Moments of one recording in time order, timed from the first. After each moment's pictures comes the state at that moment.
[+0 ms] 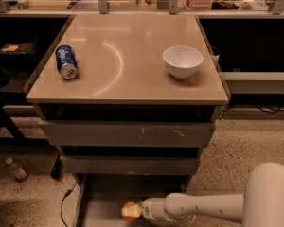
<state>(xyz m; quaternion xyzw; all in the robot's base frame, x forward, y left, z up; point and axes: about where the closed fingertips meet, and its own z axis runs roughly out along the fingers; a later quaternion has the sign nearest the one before) 0.448 0.034 0.247 -0.14 0.90 0.36 0.19</state>
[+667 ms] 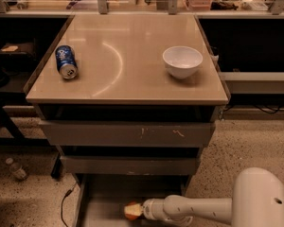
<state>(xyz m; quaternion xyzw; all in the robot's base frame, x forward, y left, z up) 0.469 0.026 0.187 -0.11 0.91 0.34 0.20</state>
